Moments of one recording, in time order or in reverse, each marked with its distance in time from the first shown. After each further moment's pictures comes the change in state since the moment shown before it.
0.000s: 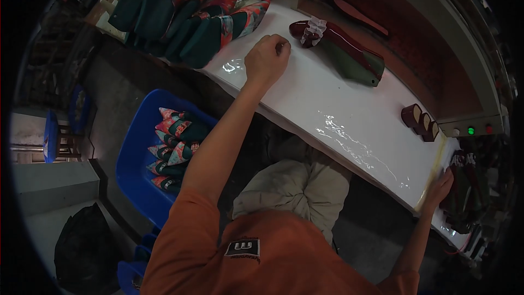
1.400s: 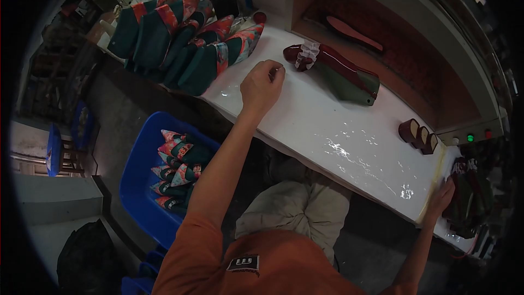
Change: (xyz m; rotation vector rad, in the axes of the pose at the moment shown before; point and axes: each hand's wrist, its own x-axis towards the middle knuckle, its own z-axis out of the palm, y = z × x) left_hand 0.000 -0.001 0.000 -0.028 0.017 0.005; right_hand -0.001 -0.008 0.000 0.073 0.009 0.078
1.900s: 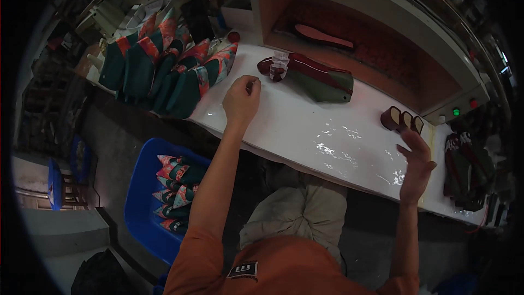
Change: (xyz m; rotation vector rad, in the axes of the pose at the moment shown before) left_hand 0.003 -0.002 0.002 0.001 0.003 -0.006; right_hand -0.069 -0.220 0.028 0.921 -0.397 -0.191
